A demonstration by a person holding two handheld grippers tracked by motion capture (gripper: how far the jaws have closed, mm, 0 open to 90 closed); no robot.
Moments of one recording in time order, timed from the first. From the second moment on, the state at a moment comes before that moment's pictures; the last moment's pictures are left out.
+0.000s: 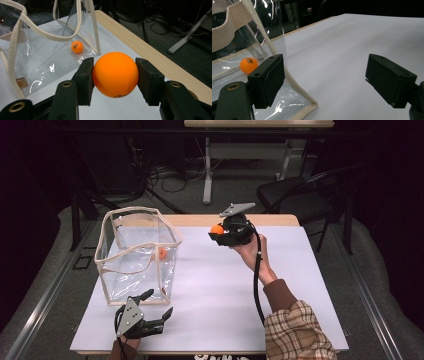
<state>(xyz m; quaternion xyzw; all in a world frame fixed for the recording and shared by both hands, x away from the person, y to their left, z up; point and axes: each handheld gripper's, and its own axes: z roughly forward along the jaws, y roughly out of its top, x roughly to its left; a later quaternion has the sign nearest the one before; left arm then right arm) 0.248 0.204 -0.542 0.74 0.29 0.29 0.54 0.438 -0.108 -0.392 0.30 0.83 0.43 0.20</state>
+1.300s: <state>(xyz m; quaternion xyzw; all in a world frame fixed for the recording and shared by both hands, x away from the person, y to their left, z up) 0.248 0.204 -0.542 0.74 0.29 0.29 0.54 0.443 -0.083 -0.379 0.28 0.83 0.44 0.20</state>
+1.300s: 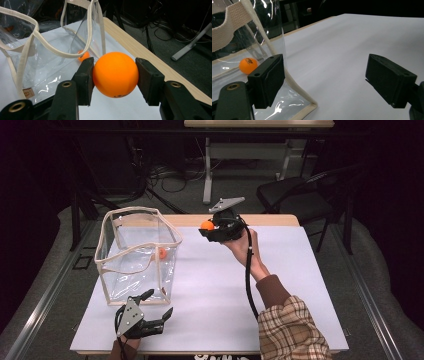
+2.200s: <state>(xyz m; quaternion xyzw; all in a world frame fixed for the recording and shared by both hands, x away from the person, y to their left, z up) 0.248 0.205 -0.542 0.74 0.29 0.29 0.54 0.447 -0.068 -0.377 0.27 0.83 0.44 0.19</state>
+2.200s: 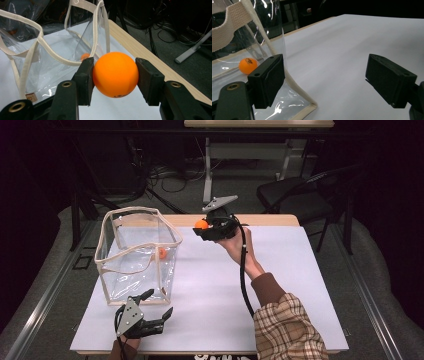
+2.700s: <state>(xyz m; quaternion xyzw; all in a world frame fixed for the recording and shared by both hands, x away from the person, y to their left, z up) 0.249 0.203 -0.542 0.74 0.29 0.29 0.54 0.451 -0.059 -0.370 0.27 0.83 0.45 0.19</state>
